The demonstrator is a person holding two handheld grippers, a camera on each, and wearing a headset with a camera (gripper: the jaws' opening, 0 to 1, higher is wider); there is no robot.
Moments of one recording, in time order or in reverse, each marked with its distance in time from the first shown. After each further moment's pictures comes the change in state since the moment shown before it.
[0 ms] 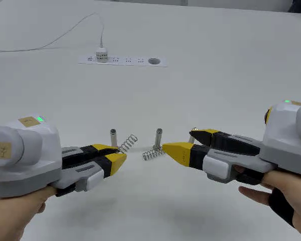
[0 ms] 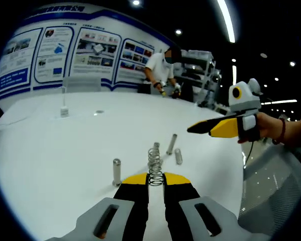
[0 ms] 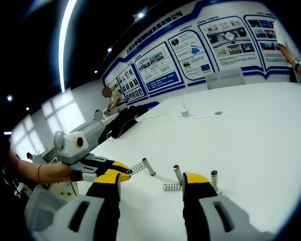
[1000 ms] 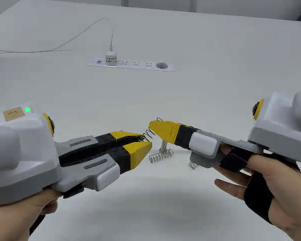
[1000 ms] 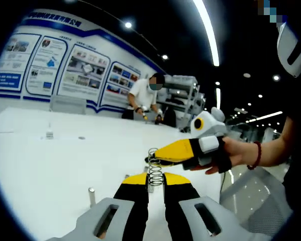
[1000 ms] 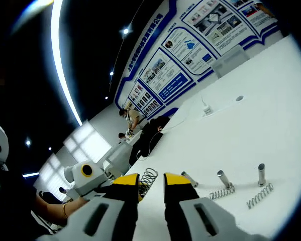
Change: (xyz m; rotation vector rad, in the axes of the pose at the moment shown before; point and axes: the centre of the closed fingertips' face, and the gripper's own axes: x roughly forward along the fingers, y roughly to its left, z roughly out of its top) left arm -0.016 -0.049 0.051 -0.022 -0.203 -0.147; right arm 0.022 0.050 0.026 0.300 -0.092 0.221
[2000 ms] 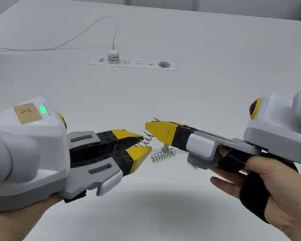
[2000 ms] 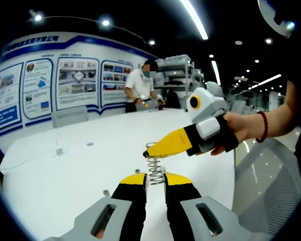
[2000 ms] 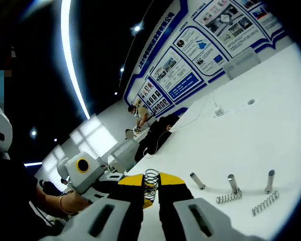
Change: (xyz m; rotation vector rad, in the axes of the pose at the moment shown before) left arm -0.003 0.001 -0.008 0.253 0.133 0.073; right arm 0.009 0.015 -0.006 -0.102 0.024 0.059
